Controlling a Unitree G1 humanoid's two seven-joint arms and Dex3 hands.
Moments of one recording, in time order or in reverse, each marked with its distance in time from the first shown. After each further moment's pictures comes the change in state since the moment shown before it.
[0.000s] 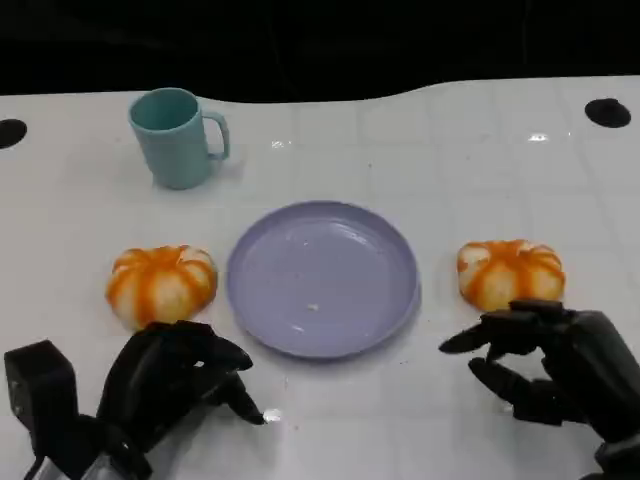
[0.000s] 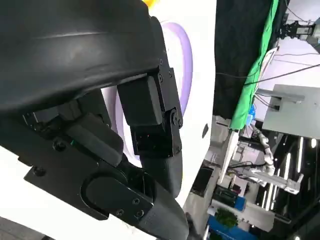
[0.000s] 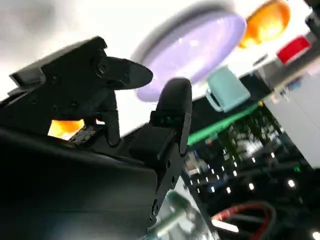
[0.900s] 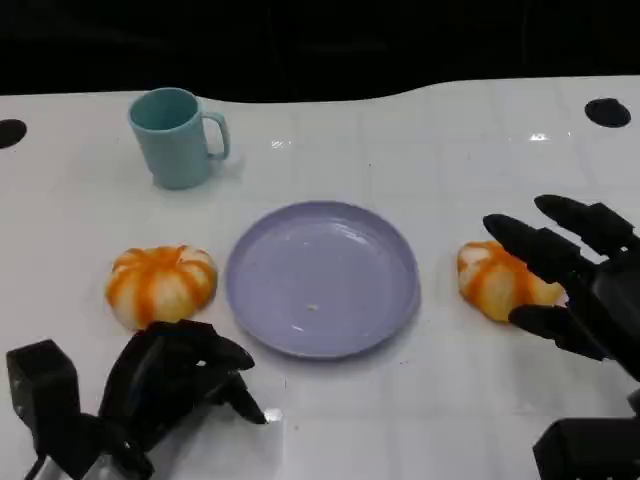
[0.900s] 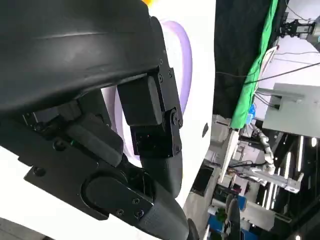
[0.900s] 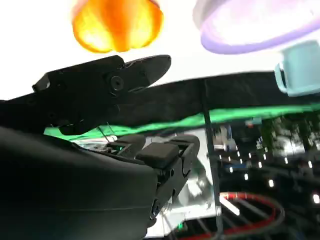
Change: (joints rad) left arm -0.003 -0.002 -0.003 0.002 0.004 -0.006 0.001; right arm 0.007 -0.119 -0.024 -0.324 -0.174 0.460 0.087
